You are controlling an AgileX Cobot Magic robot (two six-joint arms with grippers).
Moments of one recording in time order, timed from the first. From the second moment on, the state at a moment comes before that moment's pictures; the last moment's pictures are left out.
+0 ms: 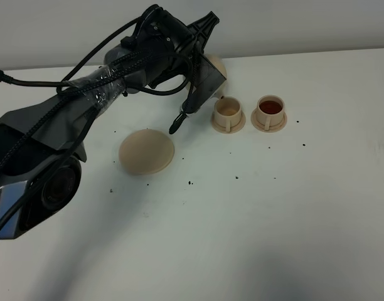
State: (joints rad) left arm -0.54 2.43 -2.13 0.52 0.59 1.66; right arm 0.05 -0.01 -0.49 -0.03 1.07 0.07
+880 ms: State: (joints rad) left arm -0.57 2.43 -2.10 0.64 0.48 1.64; right arm 0.05 -0.01 -0.49 -0.03 1.07 0.07
